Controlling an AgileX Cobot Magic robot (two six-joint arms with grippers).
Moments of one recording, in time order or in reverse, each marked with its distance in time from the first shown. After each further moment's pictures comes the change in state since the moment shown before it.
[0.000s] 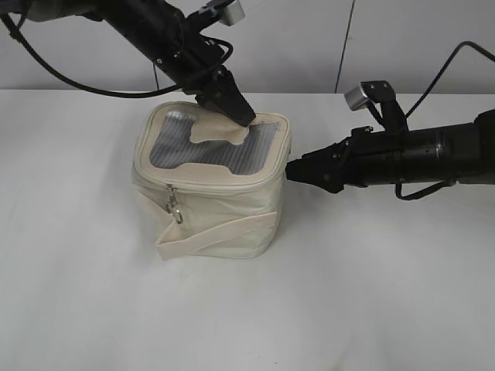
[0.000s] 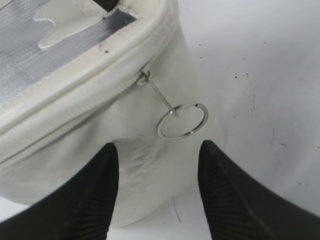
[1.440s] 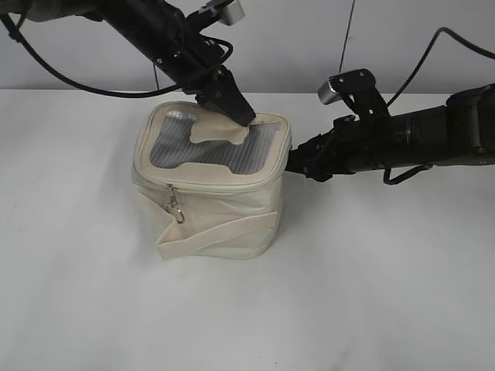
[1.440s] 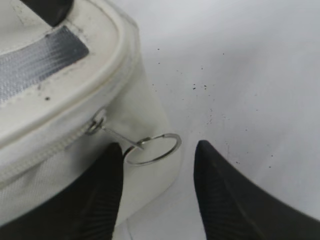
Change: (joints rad) left arm 0.000 0.000 0.000 -0.004 -0.001 0.000; right arm 0.086 0.002 -0.091 0.000 -0.240 0.012
